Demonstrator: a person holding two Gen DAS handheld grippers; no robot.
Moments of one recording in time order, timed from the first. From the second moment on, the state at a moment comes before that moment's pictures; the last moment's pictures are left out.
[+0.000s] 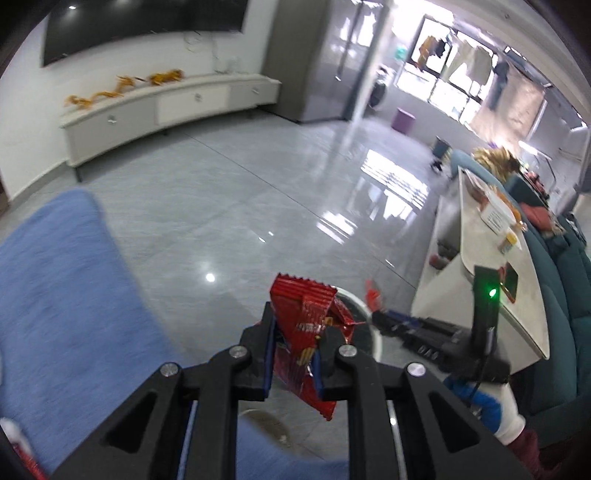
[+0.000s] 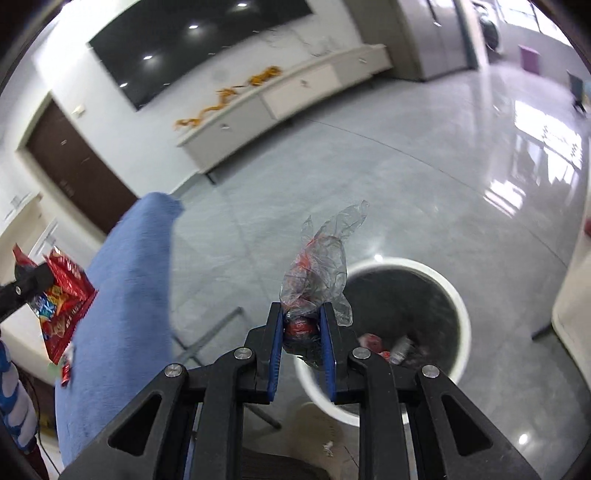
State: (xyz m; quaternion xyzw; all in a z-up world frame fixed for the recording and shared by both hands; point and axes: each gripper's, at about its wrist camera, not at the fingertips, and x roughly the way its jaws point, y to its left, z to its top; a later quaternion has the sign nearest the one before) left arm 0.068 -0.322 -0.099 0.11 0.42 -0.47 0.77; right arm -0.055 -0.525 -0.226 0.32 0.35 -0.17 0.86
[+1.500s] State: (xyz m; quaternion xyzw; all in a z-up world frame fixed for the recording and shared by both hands) left arm 0.026 -0.182 -0.044 0.09 0.26 -0.33 0.90; right arm -0.064 -0.438 -0.090 0.21 0.28 -0.18 0.92
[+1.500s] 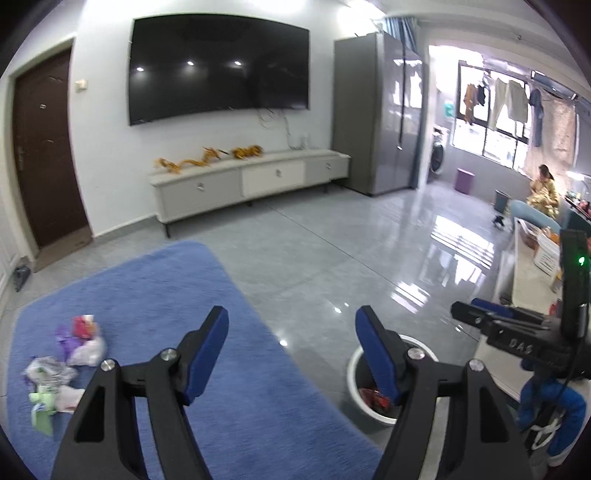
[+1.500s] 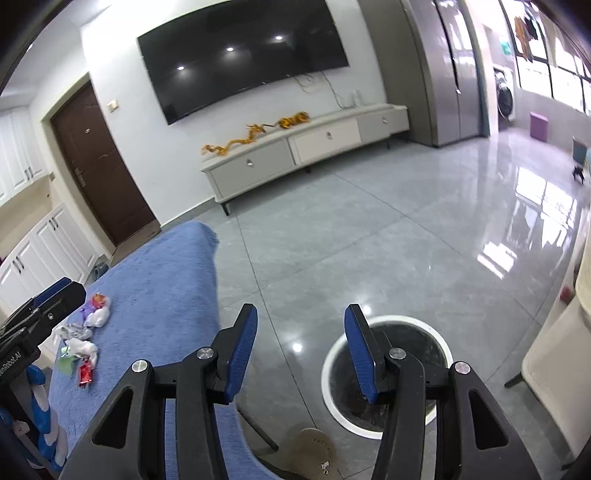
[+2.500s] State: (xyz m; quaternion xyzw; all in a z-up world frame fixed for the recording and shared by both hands) left arm 0.074 0.047 -0.067 -0.03 0.26 -0.20 0.94; right arm 0.015 -0.259 -0.006 0.07 0.28 -0.08 0.95
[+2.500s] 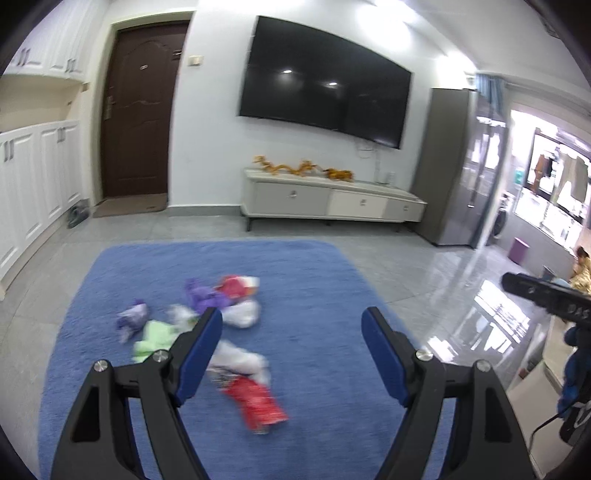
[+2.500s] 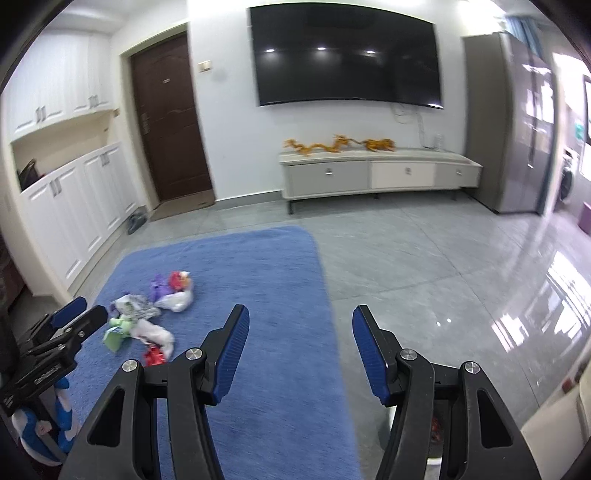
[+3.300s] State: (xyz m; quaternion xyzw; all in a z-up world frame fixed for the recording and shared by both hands) left arm 0.187 0.160 -0.186 -0.07 0.40 -0.16 0.90; right arm 0.153 -0.083 -0.158 0.03 0.47 0.17 0.86
